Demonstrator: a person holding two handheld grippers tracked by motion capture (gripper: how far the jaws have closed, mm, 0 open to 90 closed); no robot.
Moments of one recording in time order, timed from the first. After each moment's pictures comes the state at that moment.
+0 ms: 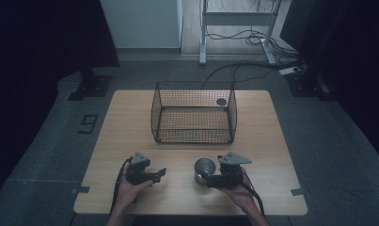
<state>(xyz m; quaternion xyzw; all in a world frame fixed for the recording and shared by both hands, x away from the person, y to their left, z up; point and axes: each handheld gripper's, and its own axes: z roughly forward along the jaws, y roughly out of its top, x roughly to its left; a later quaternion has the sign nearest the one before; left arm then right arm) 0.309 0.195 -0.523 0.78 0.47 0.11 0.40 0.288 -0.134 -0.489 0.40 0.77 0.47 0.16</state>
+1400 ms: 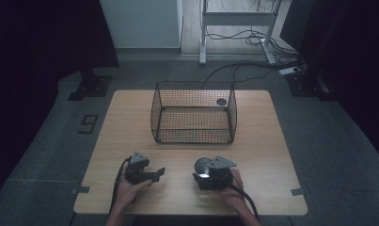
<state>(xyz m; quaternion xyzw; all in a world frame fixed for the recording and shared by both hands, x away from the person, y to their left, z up) 0.312 0.199 -0.525 0.78 0.48 0.11 0.39 0.296 -0.109 -0.522 0.36 0.80 0.44 0.18</state>
